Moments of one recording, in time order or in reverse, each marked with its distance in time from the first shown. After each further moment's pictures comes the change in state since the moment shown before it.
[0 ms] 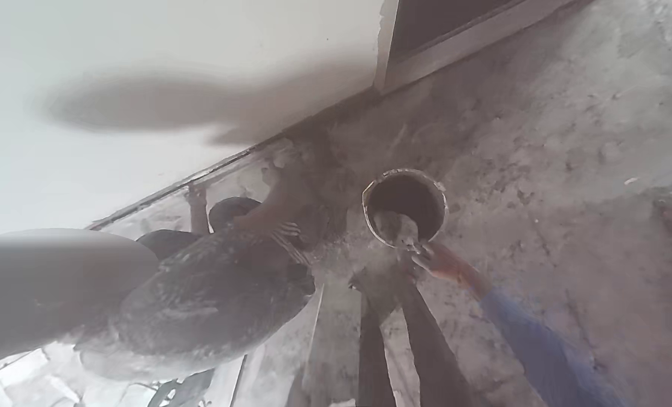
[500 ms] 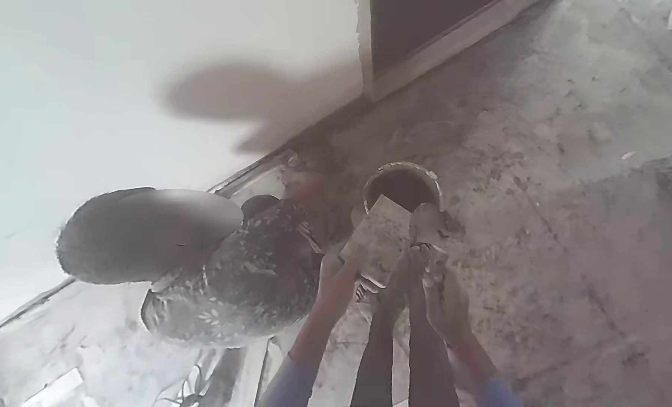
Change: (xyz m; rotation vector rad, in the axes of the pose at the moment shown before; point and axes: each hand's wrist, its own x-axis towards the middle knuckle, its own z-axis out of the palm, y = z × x) left_hand 0.053 0.126 0.061 -0.281 -0.531 0.276; right_hand -0.136 -0.062 0.124 0.226 1.164 -0.404
